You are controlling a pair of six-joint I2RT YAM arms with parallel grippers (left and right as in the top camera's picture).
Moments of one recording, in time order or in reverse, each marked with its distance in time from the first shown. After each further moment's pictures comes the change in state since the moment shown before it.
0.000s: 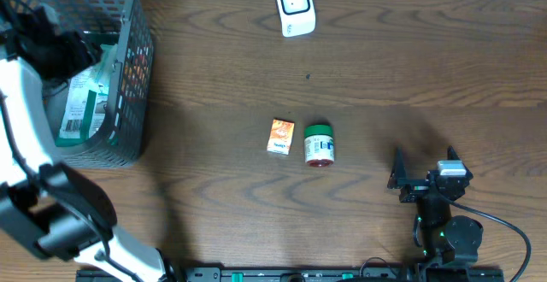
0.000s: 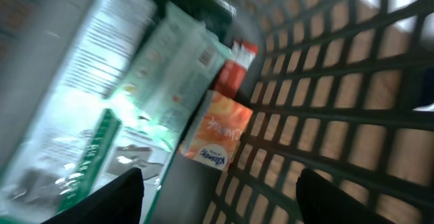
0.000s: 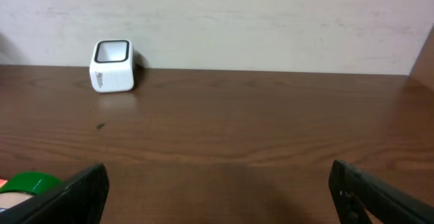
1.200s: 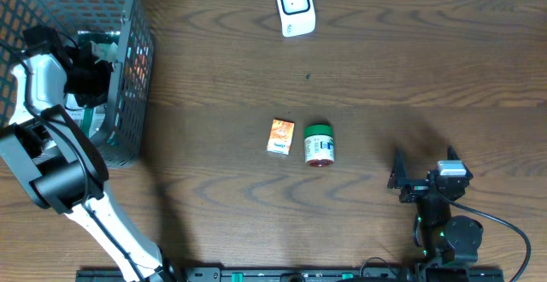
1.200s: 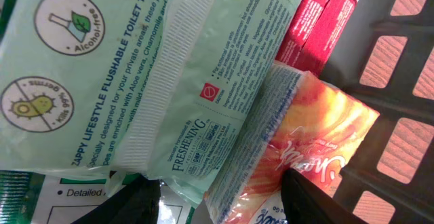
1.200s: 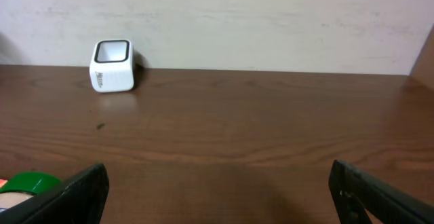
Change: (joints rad) left arm -0.006 0.305 -0.021 0.034 0.039 0.094; right arm 0.000 0.000 0.000 0.000 0.000 0.000
